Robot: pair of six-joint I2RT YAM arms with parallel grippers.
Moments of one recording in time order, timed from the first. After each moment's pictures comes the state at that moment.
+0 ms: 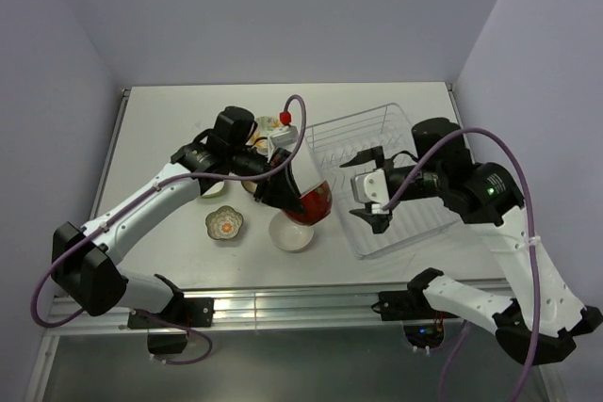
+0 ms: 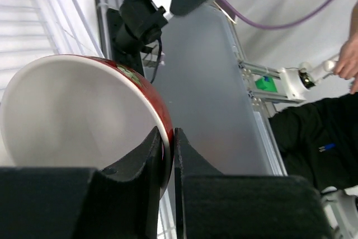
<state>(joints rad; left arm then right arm) -0.66 1.38 1.23 -0.40 1.26 -0.08 0.51 0.97 1.42 -1.13 -0.76 -1.18</state>
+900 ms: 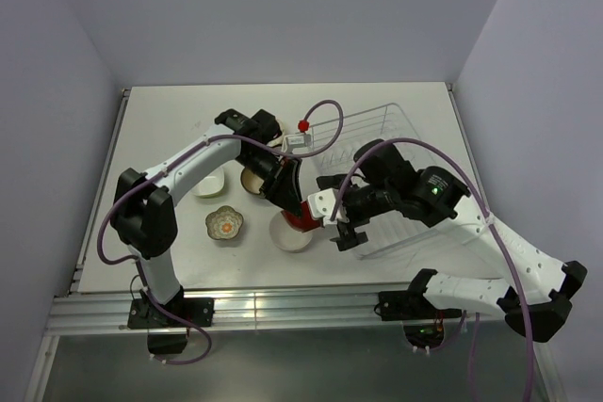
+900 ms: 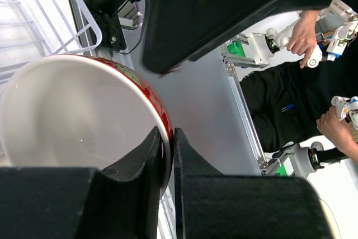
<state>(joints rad) -0.63 1.81 1.59 -1.30 1.40 0.74 0.83 1.06 1.25 -1.03 -0.54 -0.97</state>
